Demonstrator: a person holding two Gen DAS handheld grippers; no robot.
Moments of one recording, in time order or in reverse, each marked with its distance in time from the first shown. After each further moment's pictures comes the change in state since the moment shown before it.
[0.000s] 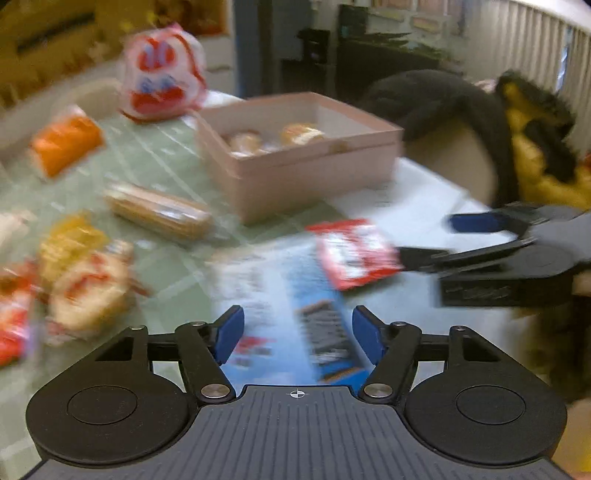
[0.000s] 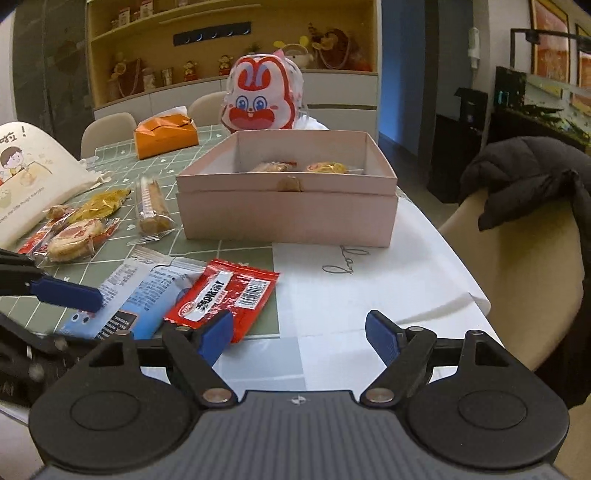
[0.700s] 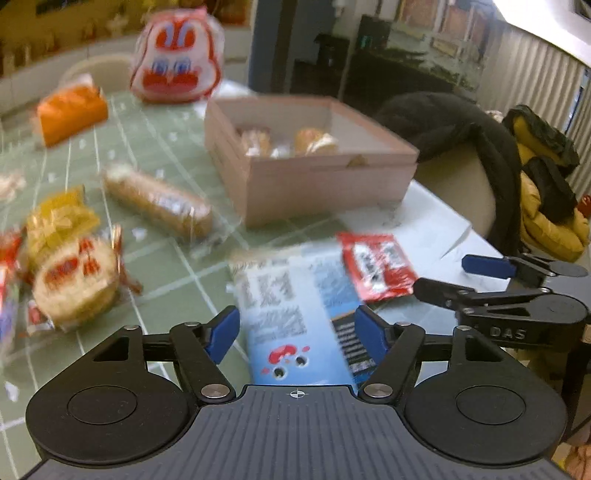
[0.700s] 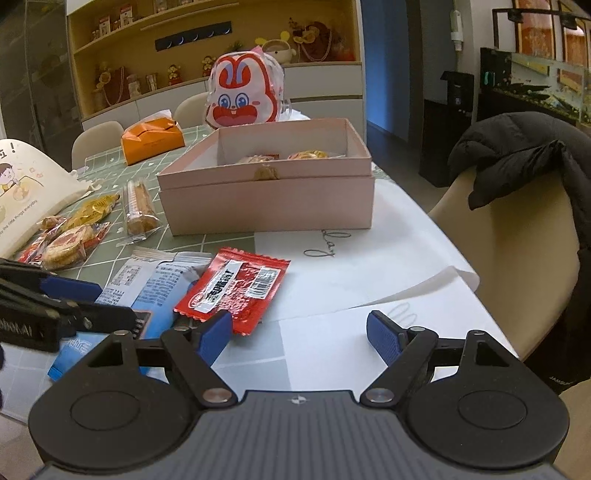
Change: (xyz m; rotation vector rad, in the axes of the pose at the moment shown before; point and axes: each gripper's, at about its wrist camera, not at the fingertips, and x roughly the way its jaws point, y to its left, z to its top) left arm 0.005 0.011 0.010 -0.141 -0.016 -0.106; right arm -0.004 -0.014 -0.009 0.063 0.009 -0.012
